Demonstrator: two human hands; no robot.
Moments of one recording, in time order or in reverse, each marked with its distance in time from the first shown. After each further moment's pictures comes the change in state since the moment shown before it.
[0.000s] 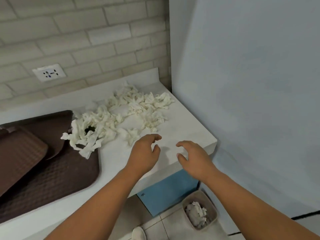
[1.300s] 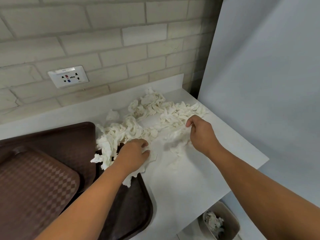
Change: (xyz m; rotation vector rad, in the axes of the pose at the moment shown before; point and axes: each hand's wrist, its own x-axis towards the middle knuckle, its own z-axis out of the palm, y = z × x) left_hand 0.102 -0.217 -0.141 0.147 -0.198 -0.059; right_hand 0.186 -0.155 0.068 0.103 0.309 0.138
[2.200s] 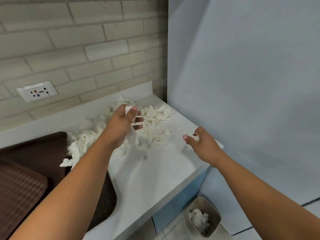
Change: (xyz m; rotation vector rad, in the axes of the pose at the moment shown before) left_hand -0.006 0.175 -0.036 -1.014 0.054 0.027; right_hand -0.090 0.079 -0.128 0.121 -0.068 0.224
